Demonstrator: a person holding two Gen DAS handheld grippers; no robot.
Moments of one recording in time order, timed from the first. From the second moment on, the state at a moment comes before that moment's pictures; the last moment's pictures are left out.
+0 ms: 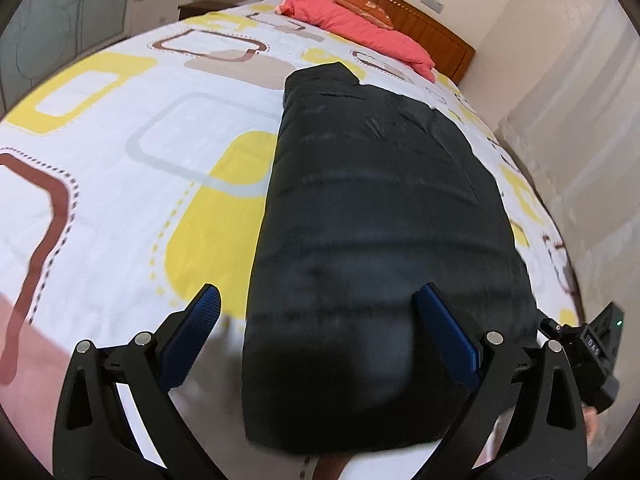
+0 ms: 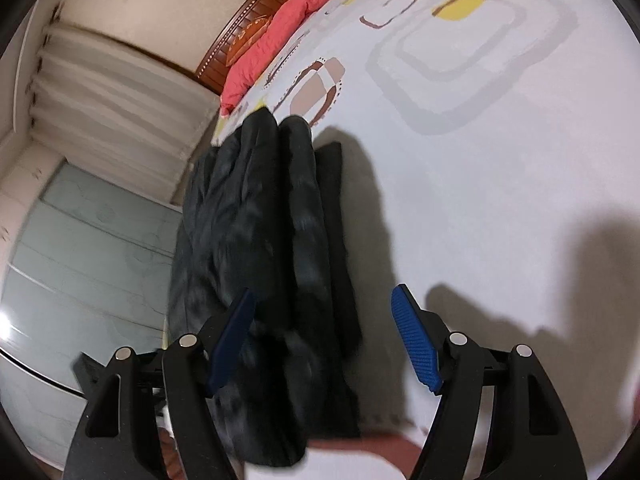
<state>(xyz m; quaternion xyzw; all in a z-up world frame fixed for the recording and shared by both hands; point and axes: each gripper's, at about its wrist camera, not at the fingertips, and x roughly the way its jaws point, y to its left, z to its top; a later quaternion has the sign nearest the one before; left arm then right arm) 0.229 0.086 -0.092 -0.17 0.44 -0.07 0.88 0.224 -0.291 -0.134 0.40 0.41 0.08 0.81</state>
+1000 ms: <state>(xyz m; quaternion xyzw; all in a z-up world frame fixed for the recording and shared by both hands) 0.084 0.052 -0.003 -0.04 0.32 0.03 0.94 0.088 -0.180 -0.008 0.07 0.32 -0.04 0.94</state>
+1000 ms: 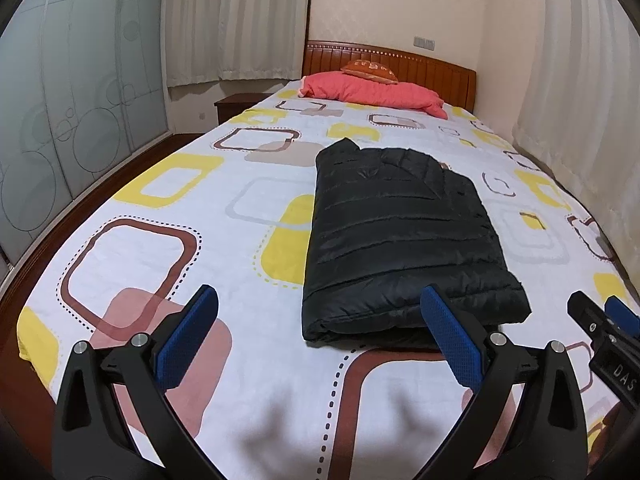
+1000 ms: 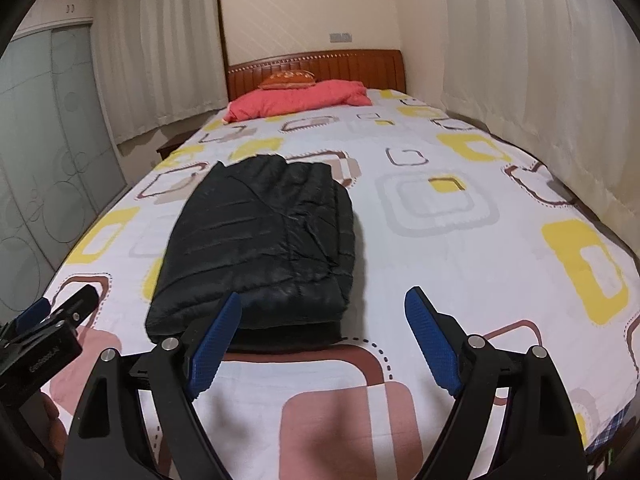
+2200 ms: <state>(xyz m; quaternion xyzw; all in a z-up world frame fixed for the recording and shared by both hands) 0.073 0.040 0.001 -0.04 0.32 0.02 0.95 0.076 -0.163 0.003 0.06 0.29 -0.04 0.95</state>
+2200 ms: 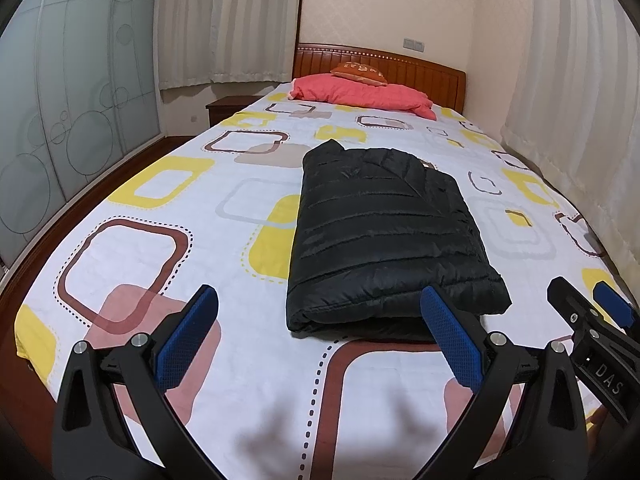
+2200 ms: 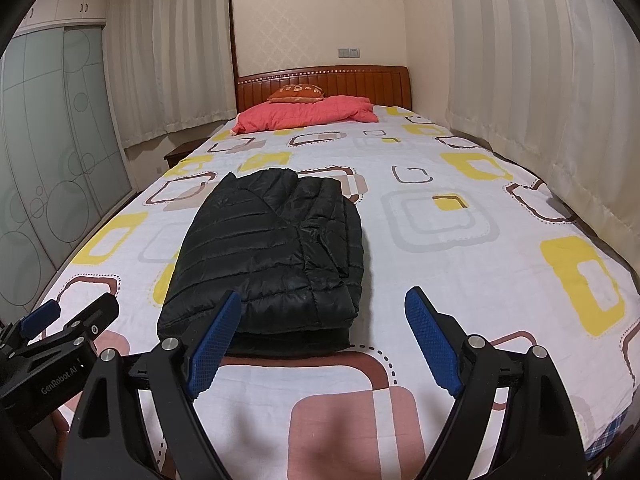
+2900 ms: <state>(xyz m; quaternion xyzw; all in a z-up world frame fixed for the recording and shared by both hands) 0.070 0.035 -0.003 -0.04 0.33 0.02 0.94 0.075 -0.162 0.004 0.06 0.29 -0.04 0.95</state>
